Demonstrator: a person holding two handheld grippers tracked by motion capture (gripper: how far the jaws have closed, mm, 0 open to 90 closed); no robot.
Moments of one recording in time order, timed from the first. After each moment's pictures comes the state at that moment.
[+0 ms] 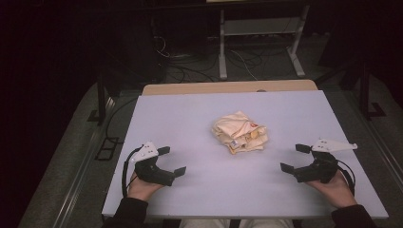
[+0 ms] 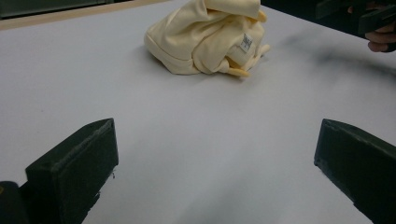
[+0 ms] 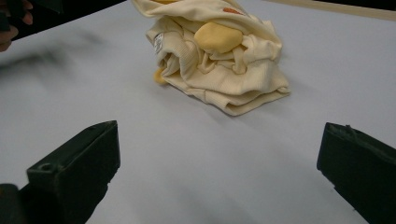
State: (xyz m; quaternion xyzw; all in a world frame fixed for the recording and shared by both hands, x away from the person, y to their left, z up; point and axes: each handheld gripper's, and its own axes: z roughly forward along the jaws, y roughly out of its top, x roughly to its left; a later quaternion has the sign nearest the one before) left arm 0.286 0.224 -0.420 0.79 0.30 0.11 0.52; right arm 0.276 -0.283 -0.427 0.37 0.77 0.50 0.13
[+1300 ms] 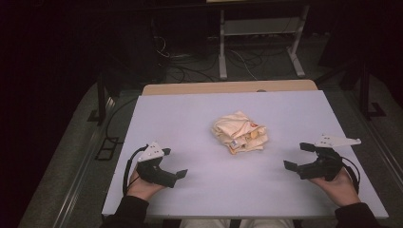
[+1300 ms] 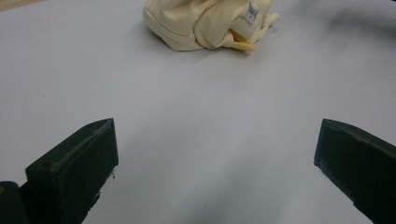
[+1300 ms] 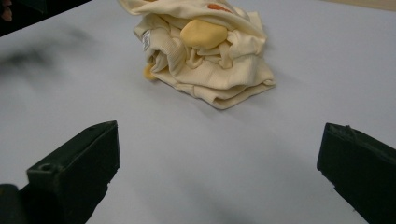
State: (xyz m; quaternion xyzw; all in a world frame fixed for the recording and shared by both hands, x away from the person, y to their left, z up) left arm 0.285 0.215 -0.413 0.83 0.30 0.12 0.46; right arm 0.278 -0.288 -0.412 0.40 0.78 0.47 0.13
